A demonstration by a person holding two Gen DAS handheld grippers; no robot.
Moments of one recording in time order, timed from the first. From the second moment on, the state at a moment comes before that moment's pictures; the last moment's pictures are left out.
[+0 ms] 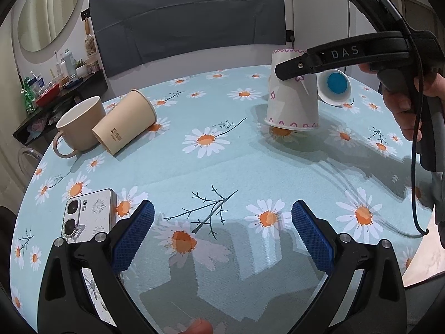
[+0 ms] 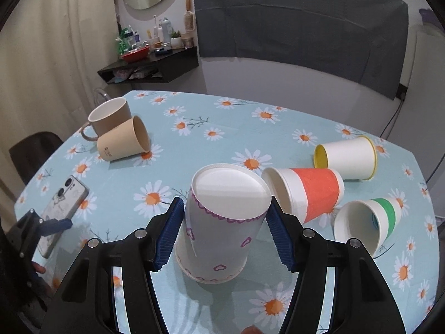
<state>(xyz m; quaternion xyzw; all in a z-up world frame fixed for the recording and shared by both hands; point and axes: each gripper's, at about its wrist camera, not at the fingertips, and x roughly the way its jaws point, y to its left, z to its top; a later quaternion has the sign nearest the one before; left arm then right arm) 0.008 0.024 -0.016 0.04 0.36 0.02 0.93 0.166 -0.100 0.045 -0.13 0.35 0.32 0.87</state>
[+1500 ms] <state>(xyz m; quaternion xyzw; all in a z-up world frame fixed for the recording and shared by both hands) 0.001 -0.011 -0.009 0.06 0.32 0.06 0.94 0.058 -0.173 0.011 -0.10 0.25 0.26 0.93</state>
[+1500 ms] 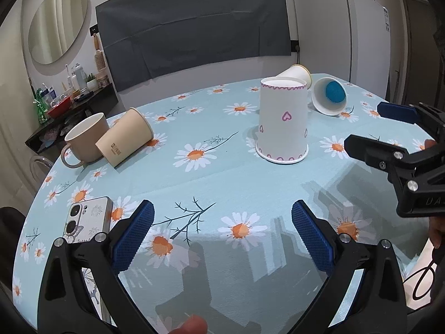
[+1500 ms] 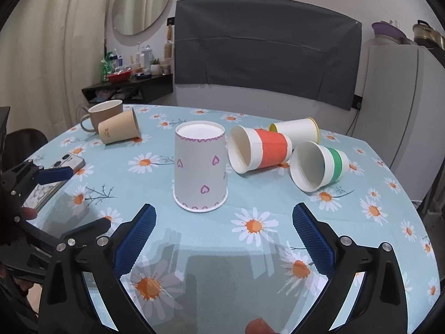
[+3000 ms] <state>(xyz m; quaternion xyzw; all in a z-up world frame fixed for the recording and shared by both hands) 0.002 -0.008 -0.010 0.05 0.31 0.04 0.95 0.058 -0.182 -0.009 -0.06 0.26 0.27 0.93</state>
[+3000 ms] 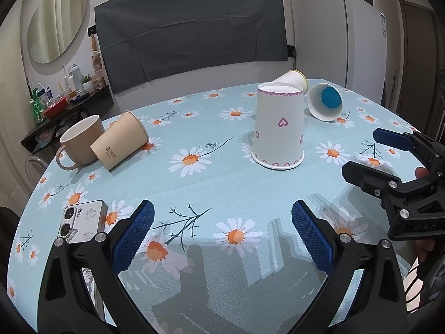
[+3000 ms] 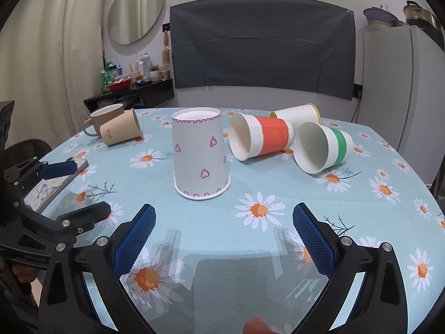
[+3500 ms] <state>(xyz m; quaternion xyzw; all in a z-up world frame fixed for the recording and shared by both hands) 0.002 -0.009 -0.011 0.05 0.31 0.04 0.95 0.058 -0.182 -0.009 -0.06 0.26 0.27 0.93</state>
